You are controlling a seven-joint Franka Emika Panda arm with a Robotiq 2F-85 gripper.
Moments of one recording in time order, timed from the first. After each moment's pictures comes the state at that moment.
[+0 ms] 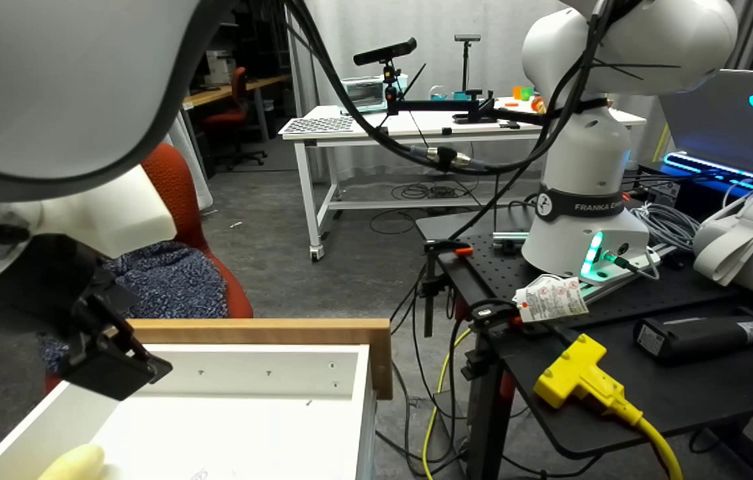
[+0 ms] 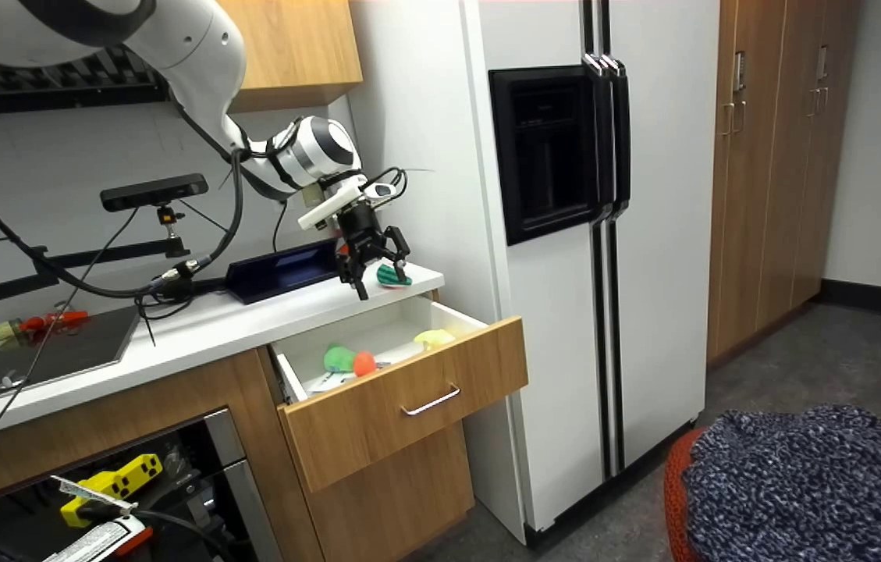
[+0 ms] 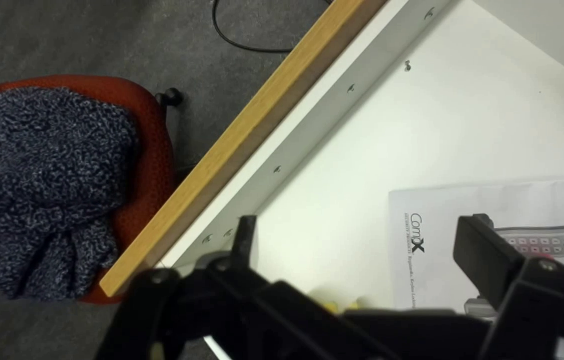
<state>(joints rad) 0.36 0.65 0.08 -1.51 -0.45 1.82 0.15</state>
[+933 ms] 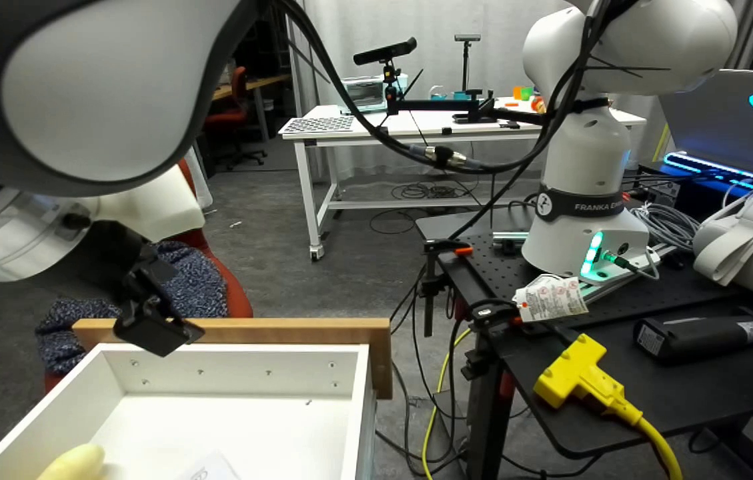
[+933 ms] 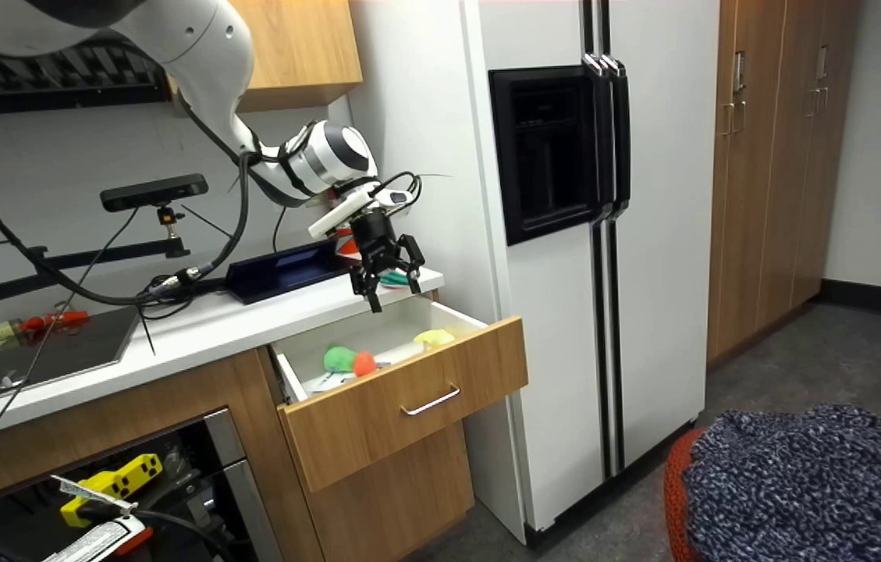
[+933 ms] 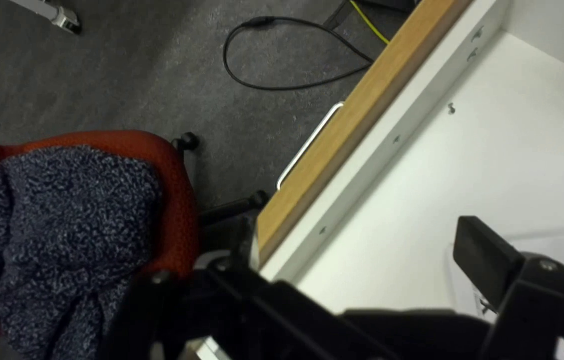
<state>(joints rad) 0.33 0.61 0.03 -1.61 -0.45 1.82 0.20</state>
